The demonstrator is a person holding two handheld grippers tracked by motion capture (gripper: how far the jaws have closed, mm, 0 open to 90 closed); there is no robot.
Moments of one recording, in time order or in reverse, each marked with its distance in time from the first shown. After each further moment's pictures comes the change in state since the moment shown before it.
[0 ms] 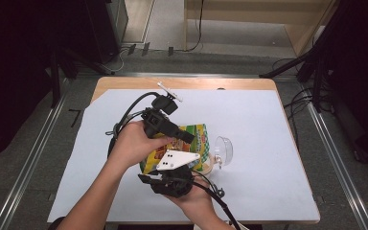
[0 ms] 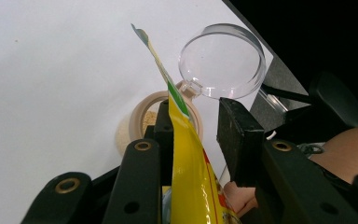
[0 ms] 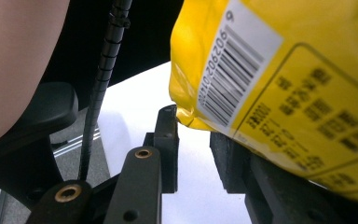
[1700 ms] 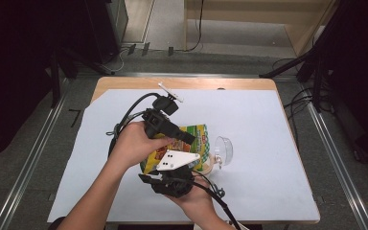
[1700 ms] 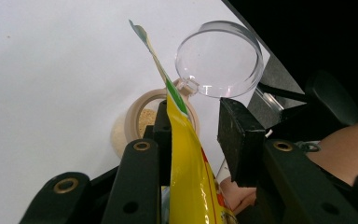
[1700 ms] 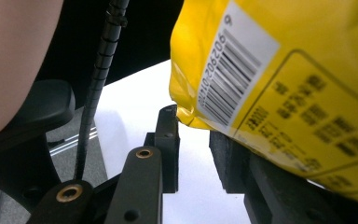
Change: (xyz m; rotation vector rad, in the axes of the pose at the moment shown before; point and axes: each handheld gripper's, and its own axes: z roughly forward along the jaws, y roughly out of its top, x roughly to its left) left arm 0.000 0.000 0.001 0.007 -0.016 -0.008; right arm -0.001 -0.001 0.000 0.001 -0.008 -0.013
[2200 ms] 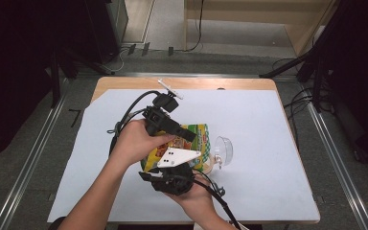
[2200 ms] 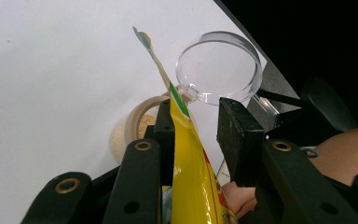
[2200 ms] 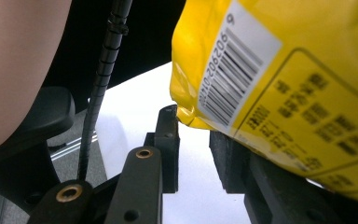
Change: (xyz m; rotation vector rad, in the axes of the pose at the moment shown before) left arm 0.004 0.005 0.000 -0.010 -0.015 -0.017; right arm -0.002 0.004 -0.001 -0.005 -0.002 0.021
